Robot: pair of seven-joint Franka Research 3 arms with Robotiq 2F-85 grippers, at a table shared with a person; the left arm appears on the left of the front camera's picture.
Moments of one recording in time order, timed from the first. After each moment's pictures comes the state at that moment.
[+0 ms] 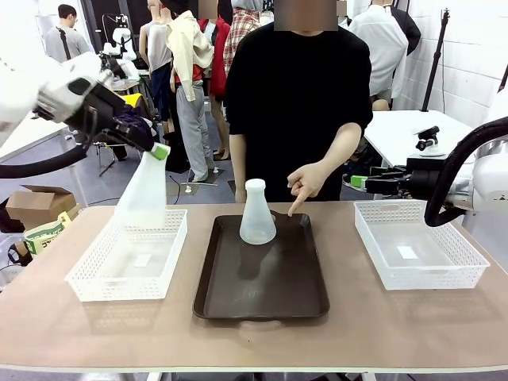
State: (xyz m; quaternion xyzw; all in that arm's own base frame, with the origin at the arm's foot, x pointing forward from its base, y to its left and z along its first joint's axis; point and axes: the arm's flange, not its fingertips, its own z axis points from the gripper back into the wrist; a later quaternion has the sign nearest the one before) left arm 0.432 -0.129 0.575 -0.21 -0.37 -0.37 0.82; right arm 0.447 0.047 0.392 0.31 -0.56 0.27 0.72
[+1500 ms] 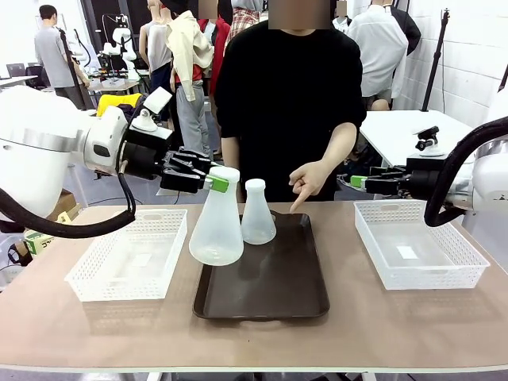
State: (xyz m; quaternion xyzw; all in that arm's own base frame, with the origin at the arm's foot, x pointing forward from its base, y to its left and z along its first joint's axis) left arm 0.401 -0.223 0.491 -0.40 -0.41 -0.57 0.58; right arm 0.447 0.047 0.392 0.31 -0.56 0.27 0.72
